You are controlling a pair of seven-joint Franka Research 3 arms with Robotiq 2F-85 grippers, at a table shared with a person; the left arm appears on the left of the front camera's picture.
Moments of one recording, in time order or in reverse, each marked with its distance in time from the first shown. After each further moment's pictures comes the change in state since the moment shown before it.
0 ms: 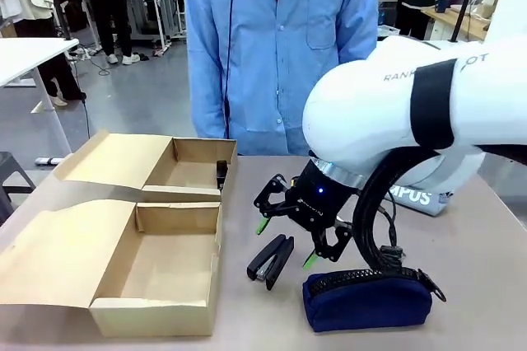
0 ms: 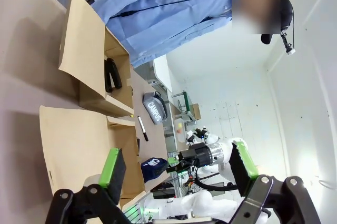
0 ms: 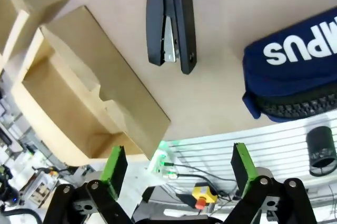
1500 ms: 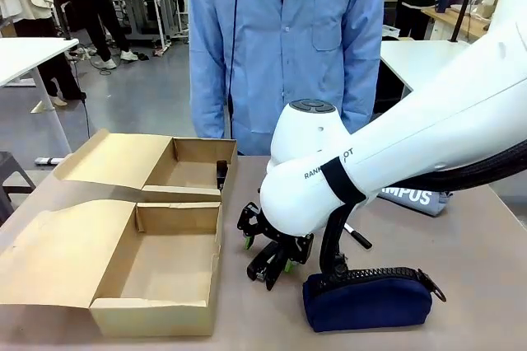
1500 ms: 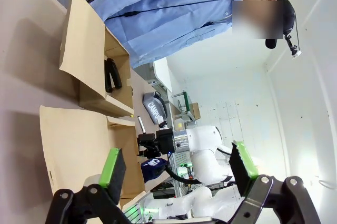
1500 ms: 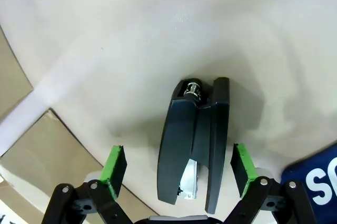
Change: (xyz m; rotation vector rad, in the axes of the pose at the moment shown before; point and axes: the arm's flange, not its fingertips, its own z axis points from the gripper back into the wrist) left arm 0.000 0.000 0.000 0.000 0.000 0.000; right arm 0.067 0.048 -0.117 -0.177 -0.180 -0.016
